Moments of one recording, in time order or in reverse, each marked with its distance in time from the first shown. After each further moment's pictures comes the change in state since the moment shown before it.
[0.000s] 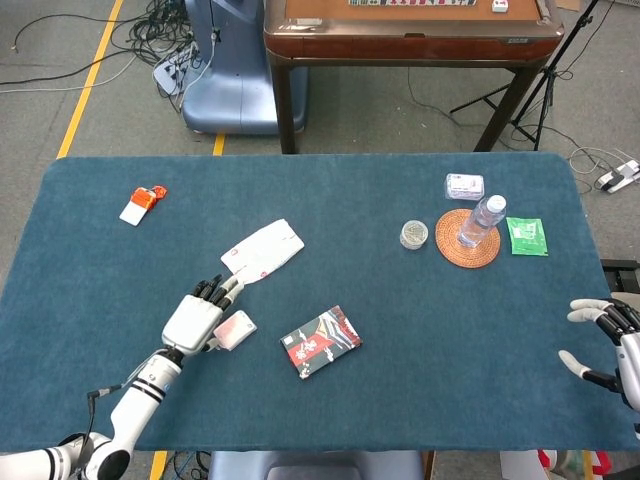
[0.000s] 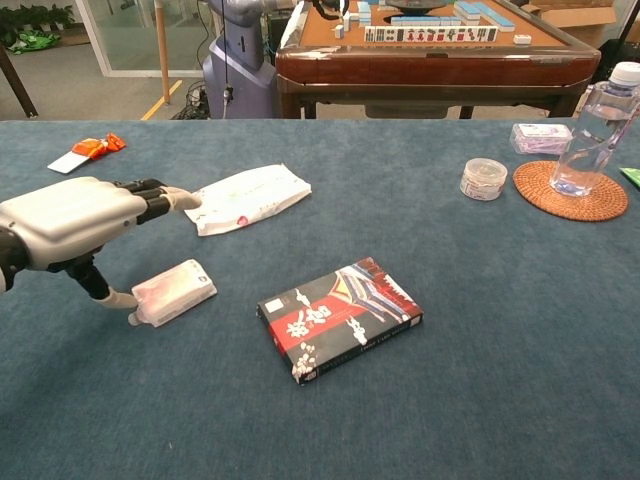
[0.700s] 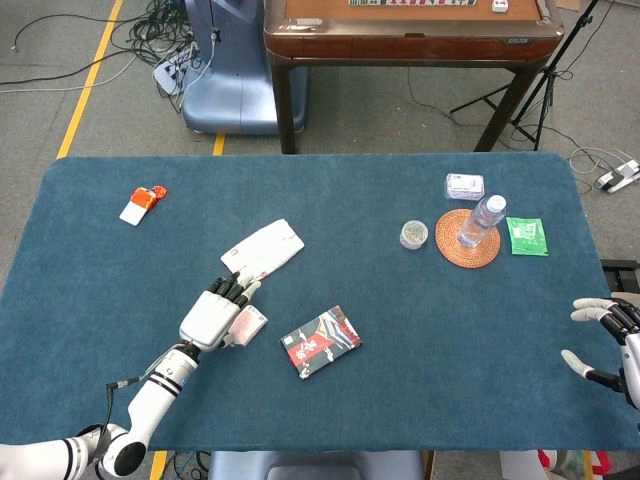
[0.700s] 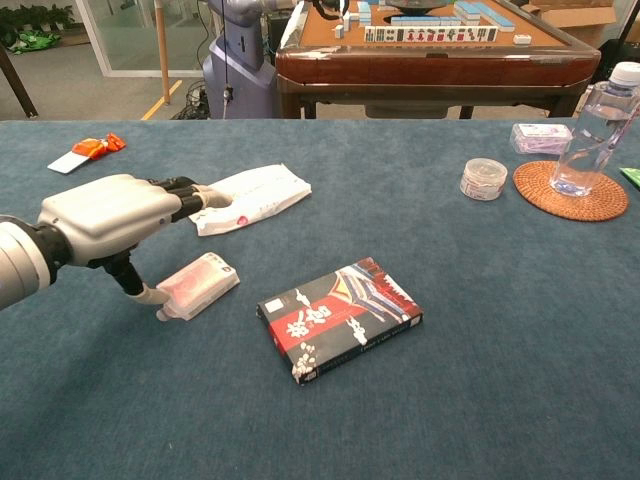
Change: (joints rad) left arm -0.049 -0.056 -0.024 0.022 -0.026 -0.024 0.039; right arm -0.004 0.007 0.003 0.004 0.000 0.008 0.028
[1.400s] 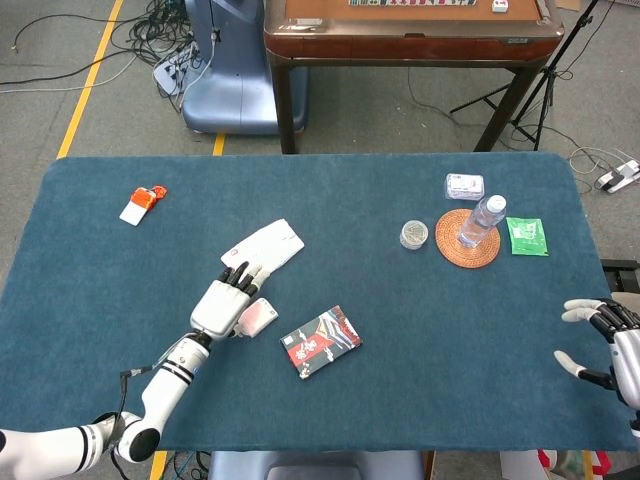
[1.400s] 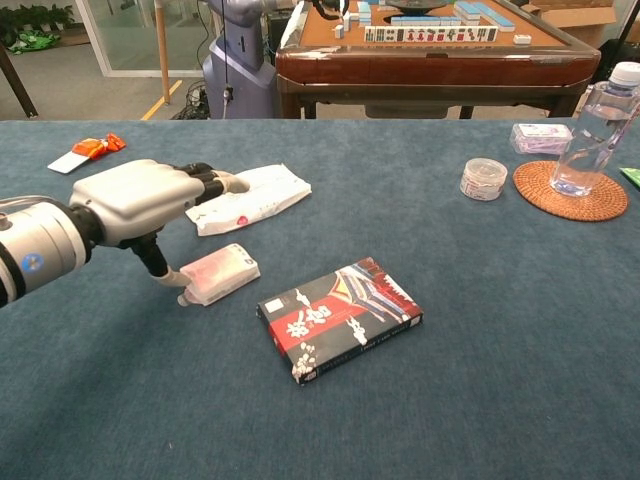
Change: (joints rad) left arm -0.063 -0.036 -0.046 0.028 -0.071 -0.027 0.038; right arm 0.018 -0.008 -0.009 0.007 0.002 -0.045 -0.008
